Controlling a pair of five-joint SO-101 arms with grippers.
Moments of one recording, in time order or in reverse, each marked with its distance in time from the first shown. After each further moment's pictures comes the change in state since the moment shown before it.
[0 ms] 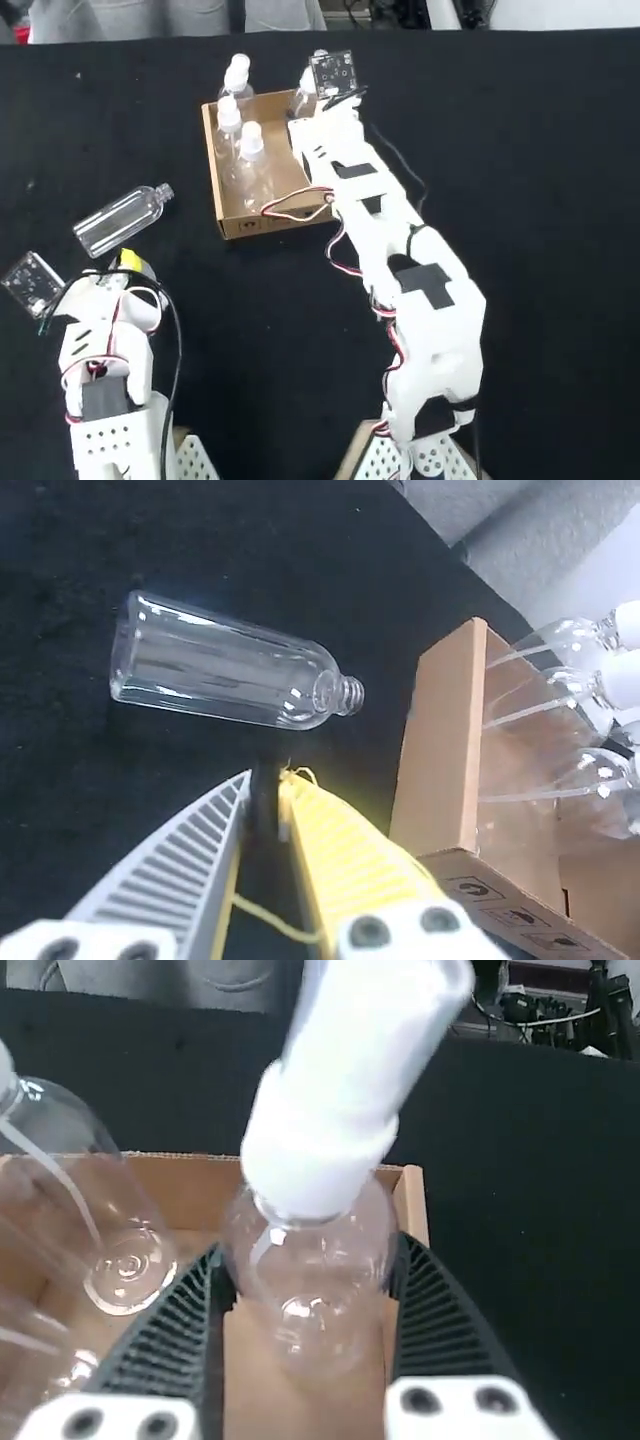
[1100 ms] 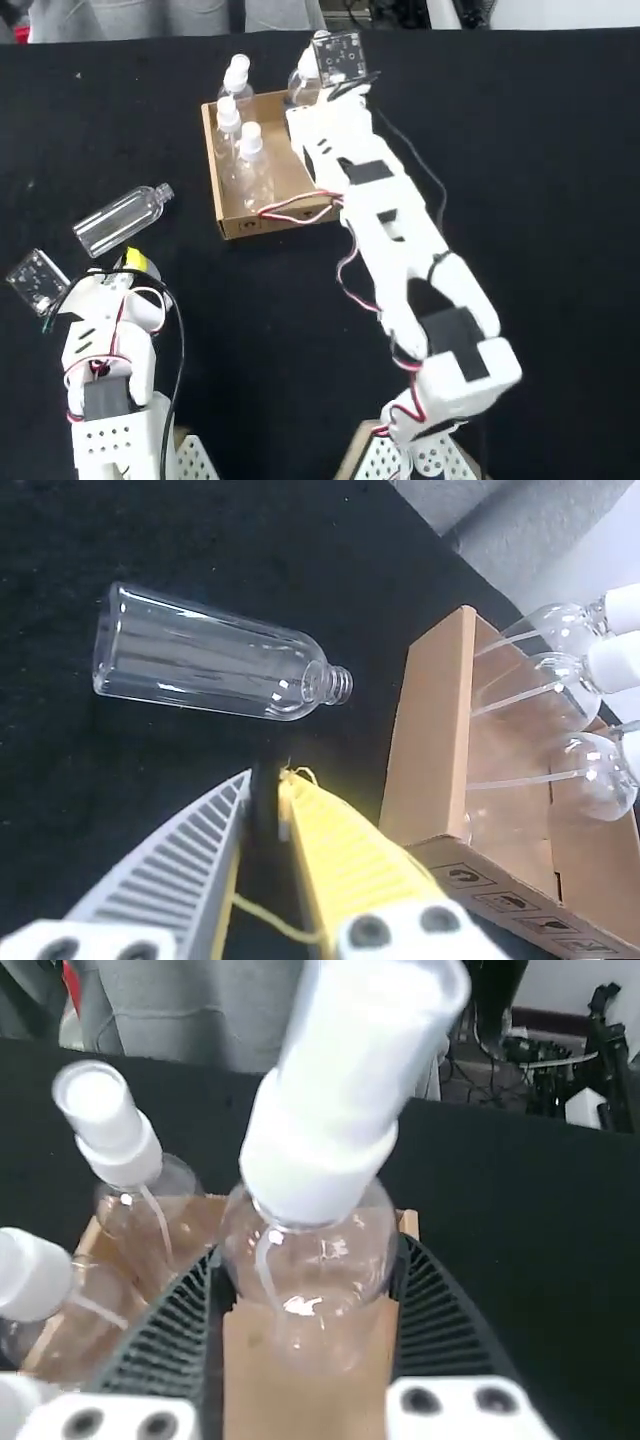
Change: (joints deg) left arm 2.0 0.0 0.0 0.0 0.0; right arm -1.5 -19.7 7.6 8.9 0.1
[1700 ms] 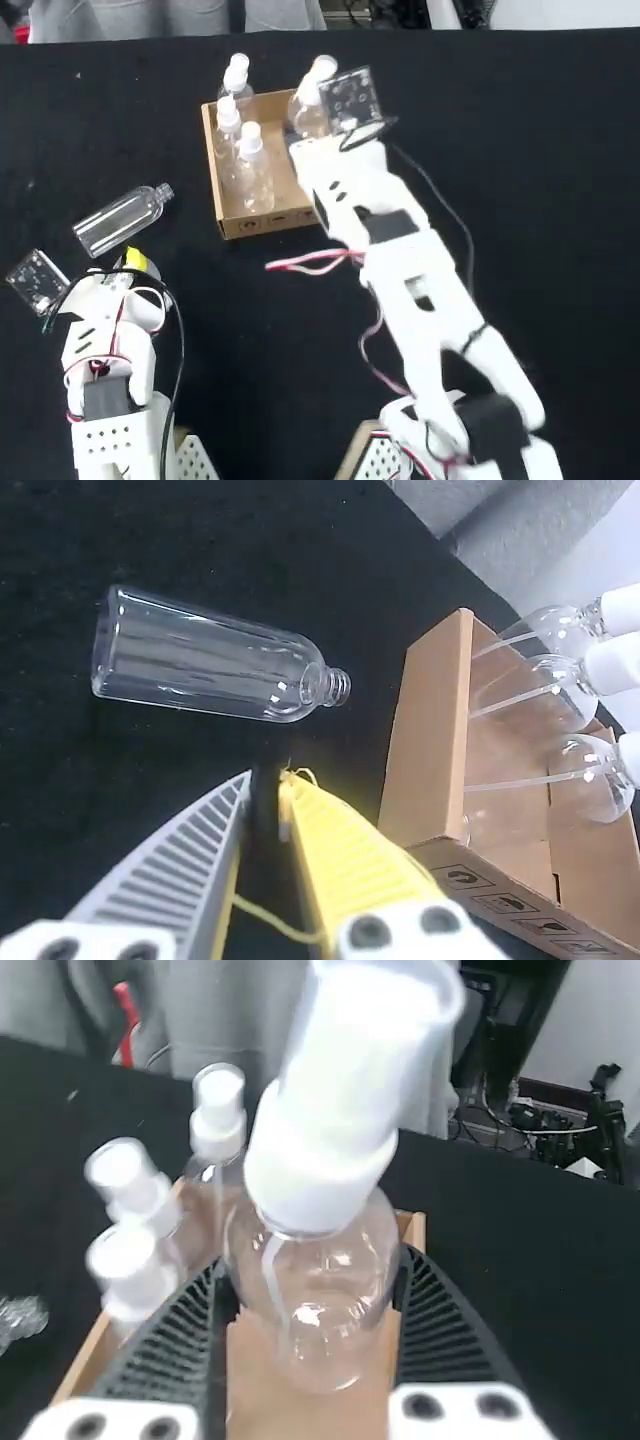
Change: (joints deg) left arm 0.0 0.0 -0.3 0.0 0.0; right arm -1.8 -26.5 21.7 0.4 3.8
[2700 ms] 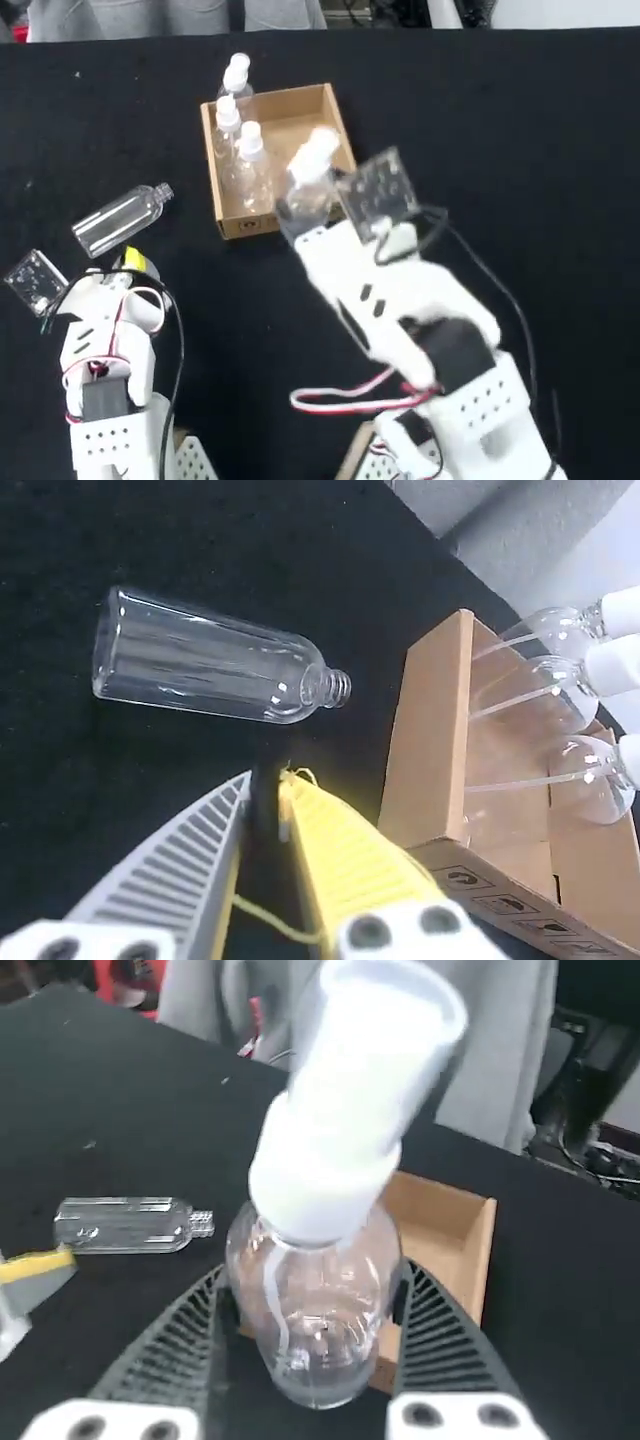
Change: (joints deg) left arm 0.0 0.0 -0.1 0.0 0.0; right arm -10.2 -43.0 4.7 39.5 0.0
